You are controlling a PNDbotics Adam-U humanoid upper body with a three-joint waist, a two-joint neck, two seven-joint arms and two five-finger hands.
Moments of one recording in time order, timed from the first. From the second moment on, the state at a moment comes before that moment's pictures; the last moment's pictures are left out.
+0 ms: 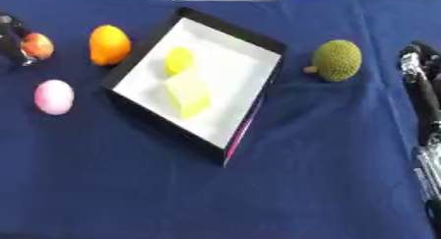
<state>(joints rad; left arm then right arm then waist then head) -1.02 0.70 -0.05 -0.68 -0.88 0.26 -0.52 -0.41 -0.41 0.08 -1.65 -0.14 0.09 -0.34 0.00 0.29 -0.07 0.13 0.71</state>
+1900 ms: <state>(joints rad) -1.15 0.40 -0.40 -1.10 -0.86 0.04 -0.65 -0.41 -0.41 0.08 -1.65 -0.15 0.08 -0.37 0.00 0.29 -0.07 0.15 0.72</state>
